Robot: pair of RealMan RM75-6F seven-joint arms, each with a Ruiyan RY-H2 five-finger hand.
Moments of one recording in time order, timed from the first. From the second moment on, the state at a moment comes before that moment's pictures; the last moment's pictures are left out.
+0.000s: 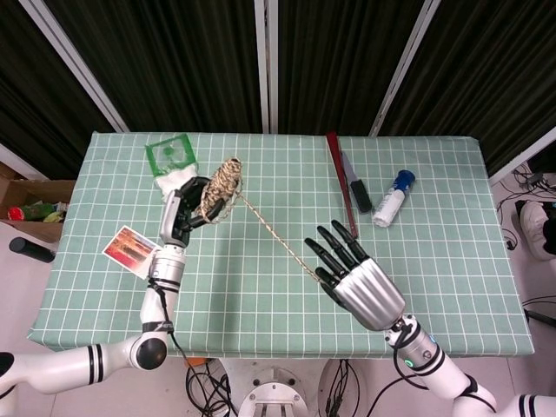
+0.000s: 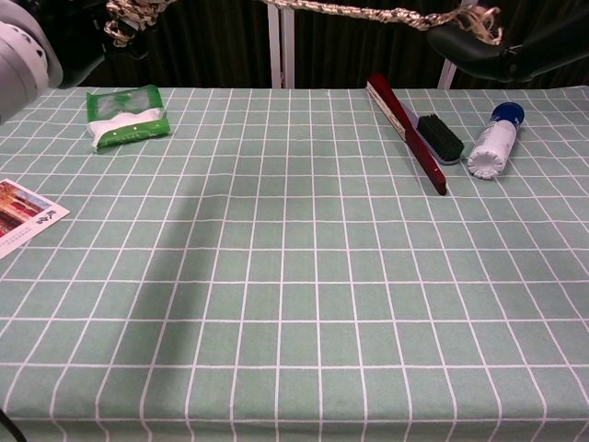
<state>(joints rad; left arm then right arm) -0.61 -1.68 -0.46 -1.71 0.97 1.24 -0.65 0.54 -1.28 0.03 -2.01 -1.81 1.38 -0.63</state>
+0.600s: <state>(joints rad) -0.63 -1.72 -0.44 -1.66 0.98 1.24 -0.42 0.53 -1.29 0.03 -2.13 -1.90 1.28 -0.62</state>
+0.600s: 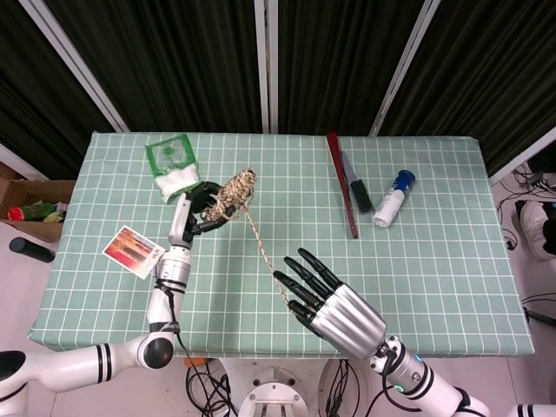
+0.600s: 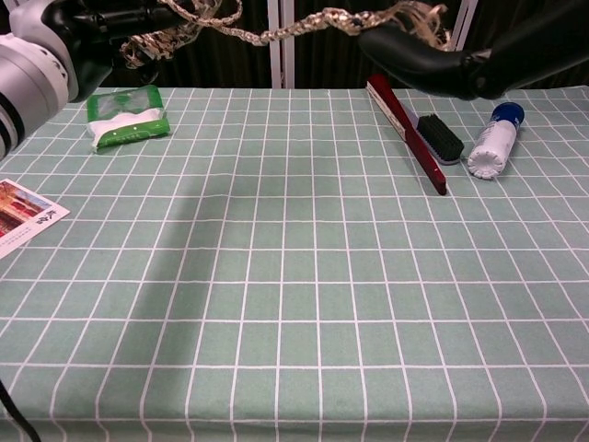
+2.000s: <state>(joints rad) -0.70 -1.69 -0.14 -1.53 1.51 1.22 -0.50 0.92 -1.44 0.59 -1.94 -1.15 1.17 -0.78</state>
